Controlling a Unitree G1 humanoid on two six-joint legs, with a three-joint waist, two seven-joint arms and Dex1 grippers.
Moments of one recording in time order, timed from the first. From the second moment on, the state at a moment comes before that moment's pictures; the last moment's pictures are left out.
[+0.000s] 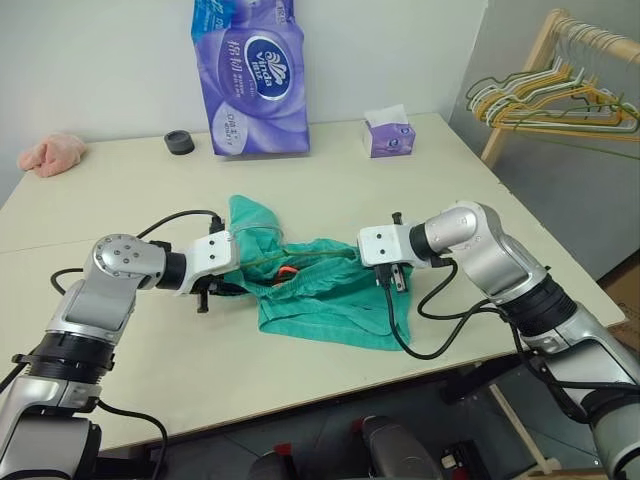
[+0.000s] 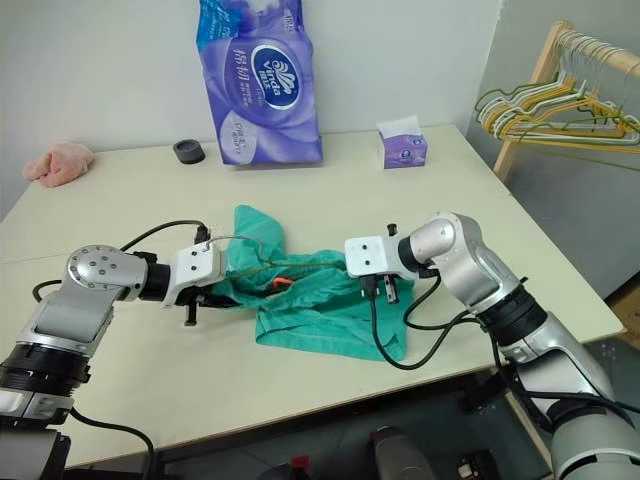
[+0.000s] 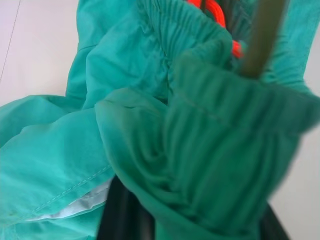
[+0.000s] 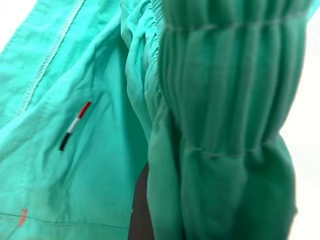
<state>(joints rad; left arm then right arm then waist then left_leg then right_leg) -0.50 0.89 -0.12 0.19 -0.10 0.13 -1.29 -0.88 -0.54 0.53 0.06 -0.23 0.32 1.22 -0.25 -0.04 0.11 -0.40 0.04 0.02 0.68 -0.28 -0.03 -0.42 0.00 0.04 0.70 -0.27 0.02</state>
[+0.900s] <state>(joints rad) -0.46 0.84 0.30 0.38 -0.40 0.41 -1.07 -0.63 -0.59 0.21 -0.02 0.04 0.87 1.03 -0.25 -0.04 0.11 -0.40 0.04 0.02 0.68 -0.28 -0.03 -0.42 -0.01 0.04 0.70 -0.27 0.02</state>
